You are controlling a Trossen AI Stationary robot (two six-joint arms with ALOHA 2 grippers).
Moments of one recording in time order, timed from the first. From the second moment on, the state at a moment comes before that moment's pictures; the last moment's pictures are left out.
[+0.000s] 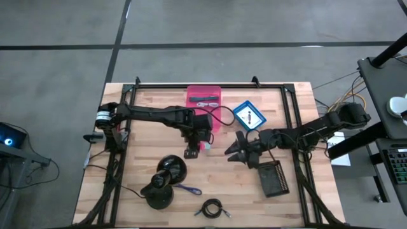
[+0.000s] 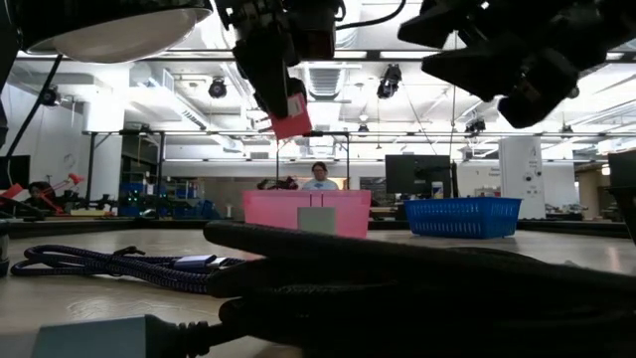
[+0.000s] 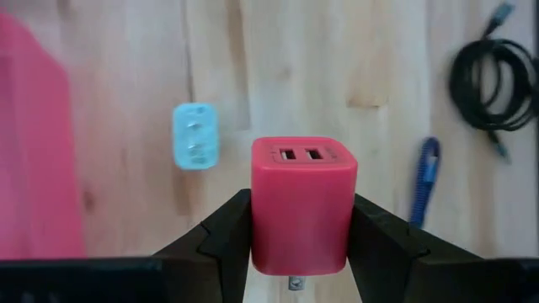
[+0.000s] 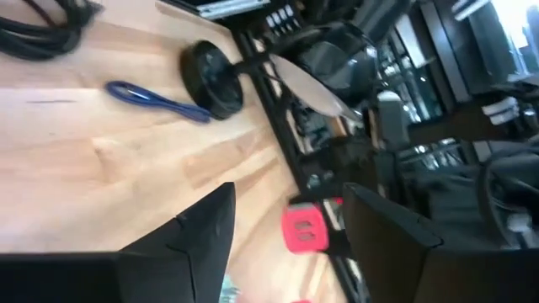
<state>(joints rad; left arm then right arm) 0.03 1.80 1.56 -0.97 0.26 0.04 0.19 1.28 0.48 0.57 -0.09 -1.06</state>
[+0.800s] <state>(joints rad) 0.02 1.80 1.57 -0.83 0.36 0.12 0.19 1.57 0.72 0.55 0.07 -1.21</state>
